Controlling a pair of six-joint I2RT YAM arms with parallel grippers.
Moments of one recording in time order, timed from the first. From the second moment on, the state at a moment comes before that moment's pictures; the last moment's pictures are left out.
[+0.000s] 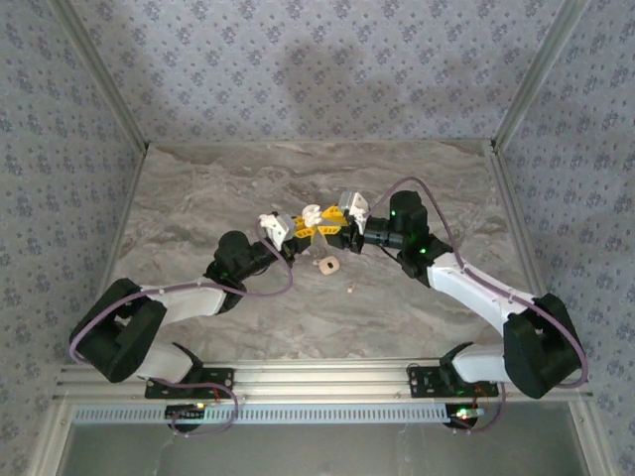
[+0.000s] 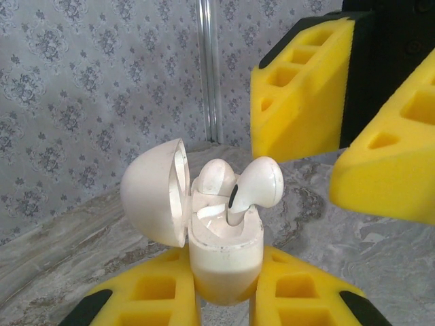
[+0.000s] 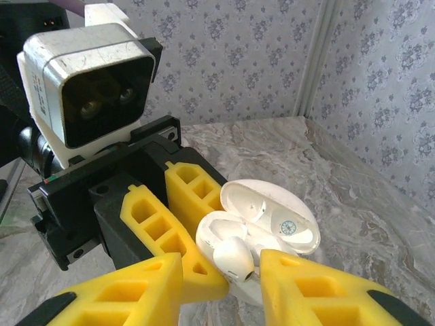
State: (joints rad) left arm -0.65 1.40 0.48 0.99 0.35 0.01; right arm 0.54 1.30 0.79 0.33 -0.69 -0.24
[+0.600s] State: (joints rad) left arm -0.65 1.40 0.48 0.99 0.35 0.01; right arm 0.54 1.31 0.81 0.29 -0.71 -0.24
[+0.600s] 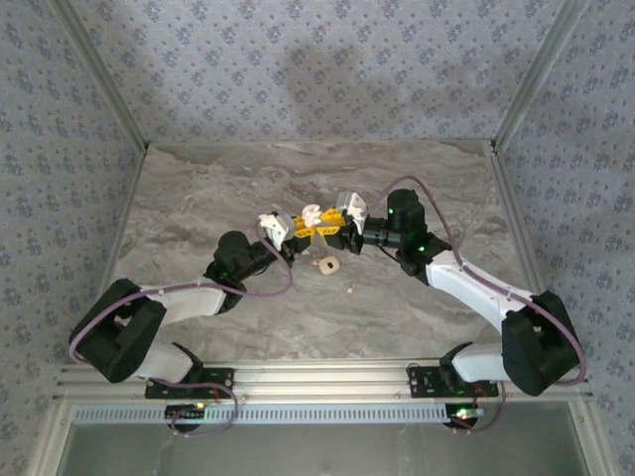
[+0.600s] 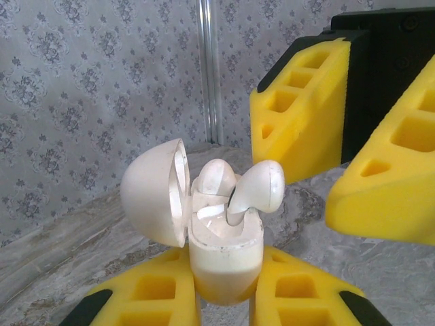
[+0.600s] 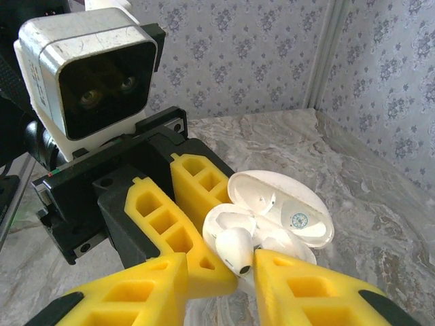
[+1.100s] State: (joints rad) left arm -0.65 1.39 0.48 0.99 0.35 0.01; right arm 0.56 1.31 0.81 0.28 -0.71 -0.25
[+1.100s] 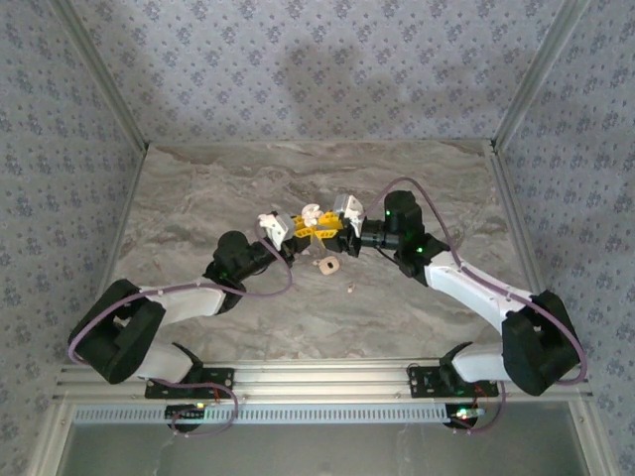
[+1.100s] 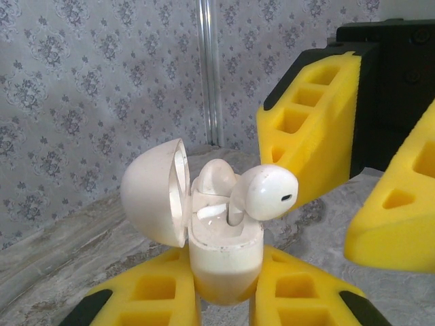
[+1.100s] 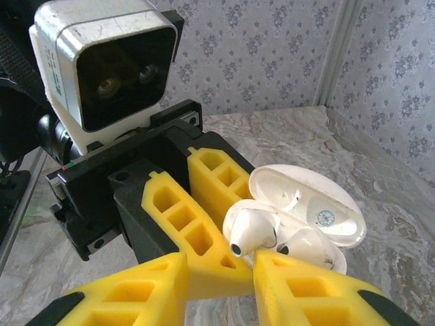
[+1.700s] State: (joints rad) left arm -0.65 1.39 0.48 0.99 0.35 0.02; right arm 0.58 1.32 0.85 0.27 -0.71 -0.25
